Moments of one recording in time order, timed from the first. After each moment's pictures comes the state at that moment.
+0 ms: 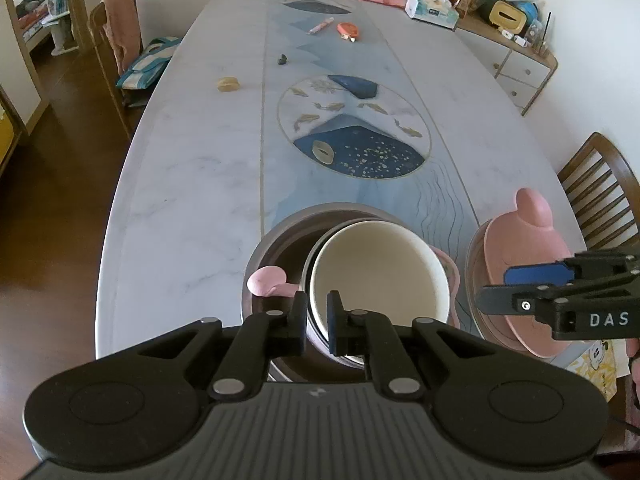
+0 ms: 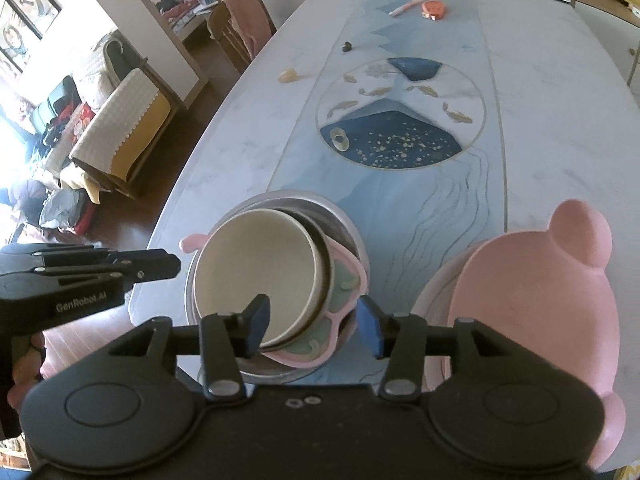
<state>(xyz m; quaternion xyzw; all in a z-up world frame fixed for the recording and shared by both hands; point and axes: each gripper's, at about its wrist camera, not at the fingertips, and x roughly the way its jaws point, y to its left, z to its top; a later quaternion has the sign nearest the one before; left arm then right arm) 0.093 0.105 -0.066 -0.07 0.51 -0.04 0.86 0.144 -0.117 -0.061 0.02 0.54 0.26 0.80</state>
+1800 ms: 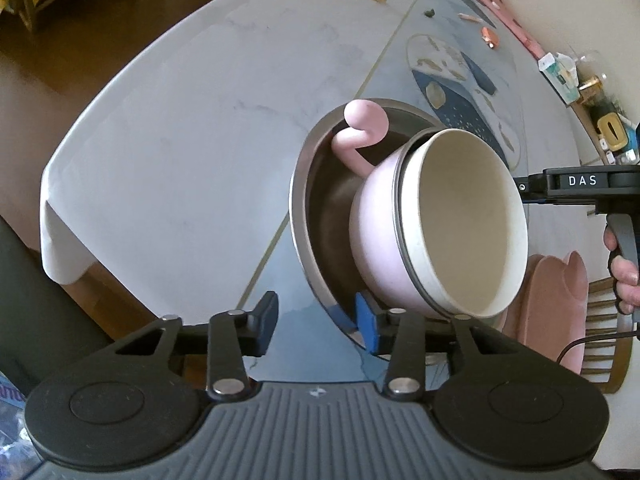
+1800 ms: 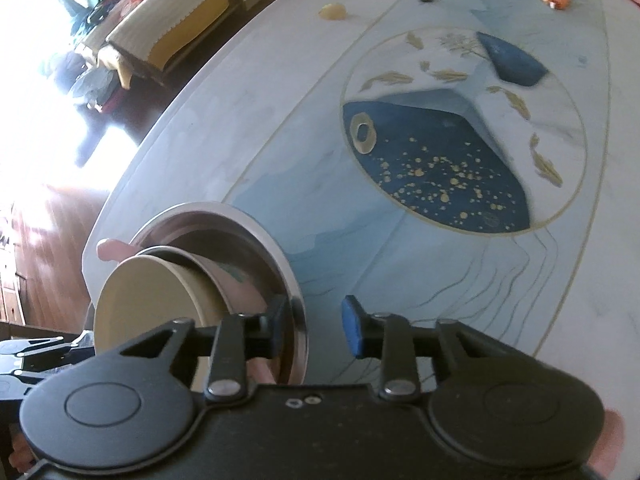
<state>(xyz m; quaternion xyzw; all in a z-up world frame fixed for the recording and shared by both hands) 0.037 0.119 -0.163 -0.32 0.53 0.11 0.78 0.271 -0.069 -0.124 -0.13 0.60 0.38 0.69</state>
